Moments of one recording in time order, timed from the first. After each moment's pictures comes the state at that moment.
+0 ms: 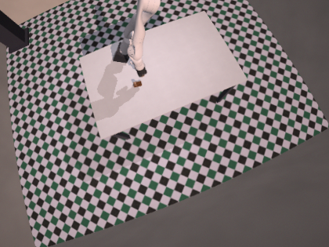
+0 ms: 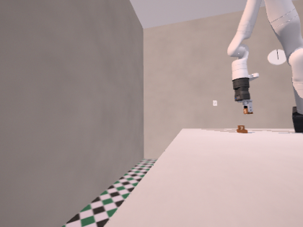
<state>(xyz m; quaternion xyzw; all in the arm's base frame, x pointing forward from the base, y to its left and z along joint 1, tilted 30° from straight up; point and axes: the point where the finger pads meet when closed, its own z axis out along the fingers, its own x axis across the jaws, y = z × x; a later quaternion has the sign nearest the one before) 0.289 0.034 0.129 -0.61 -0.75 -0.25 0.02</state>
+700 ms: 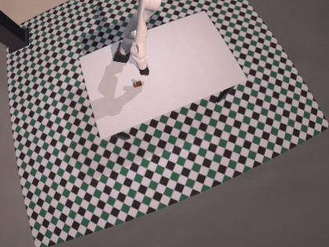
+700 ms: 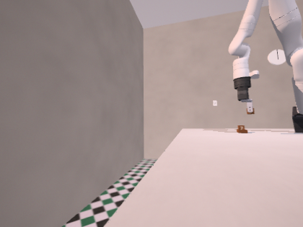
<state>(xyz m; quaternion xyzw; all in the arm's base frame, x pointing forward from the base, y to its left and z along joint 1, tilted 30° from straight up) 0.290 0.068 0.143 -0.81 -0.53 -0.24 0.09</state>
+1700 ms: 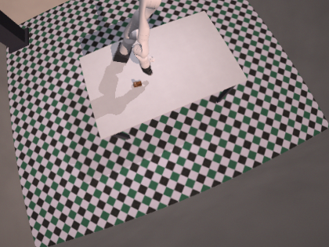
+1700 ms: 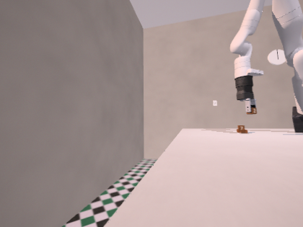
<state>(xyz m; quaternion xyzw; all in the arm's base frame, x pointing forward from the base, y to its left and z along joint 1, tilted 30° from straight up) 0.298 0.099 0.159 -0.93 -0.28 -0.20 0.16</state>
